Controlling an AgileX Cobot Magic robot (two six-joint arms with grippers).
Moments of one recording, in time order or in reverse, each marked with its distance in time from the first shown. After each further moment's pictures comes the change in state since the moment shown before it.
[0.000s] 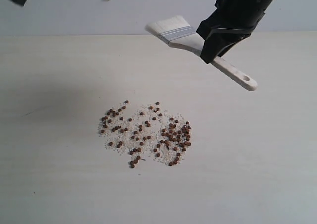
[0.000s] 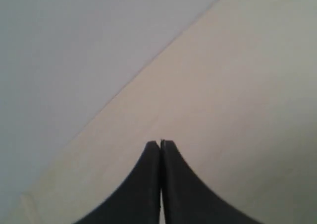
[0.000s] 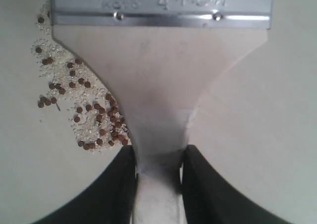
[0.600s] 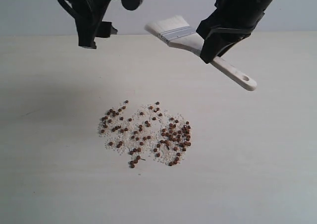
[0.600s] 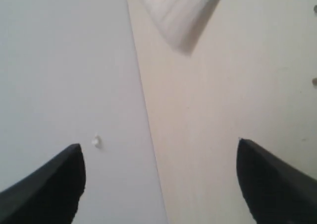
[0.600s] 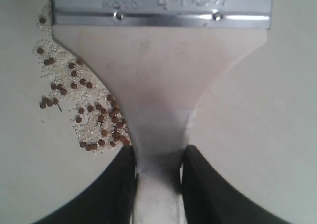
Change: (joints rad) left arm -0.571 0.003 0.016 0.556 0.035 0.100; right arm 0.000 0.000 0.000 0.009 0.000 -0.002
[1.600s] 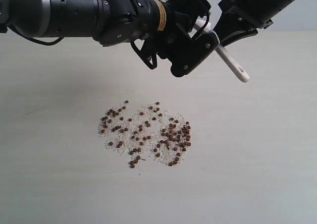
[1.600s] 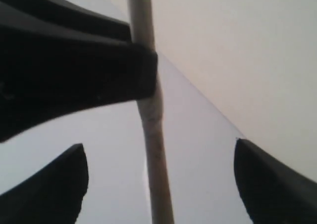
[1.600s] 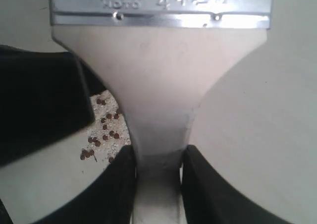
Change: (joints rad) left arm -0.137 0.241 0.002 0.271 -0.537 0.361; right arm -0.217 0.087 -0.004 0.369 0.000 -0.170
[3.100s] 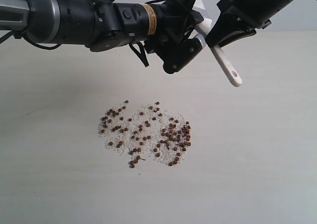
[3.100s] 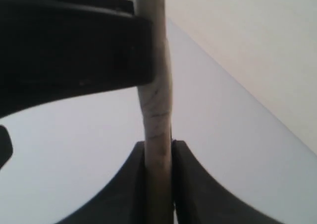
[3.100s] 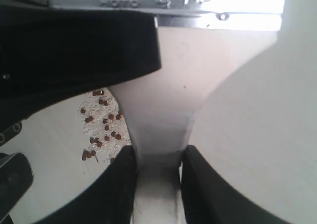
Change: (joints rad) left arm 0.115 0.101 -0.002 0.131 -0.354 0.007; right arm 0.004 0.000 0.000 0.003 -0.002 -0.007
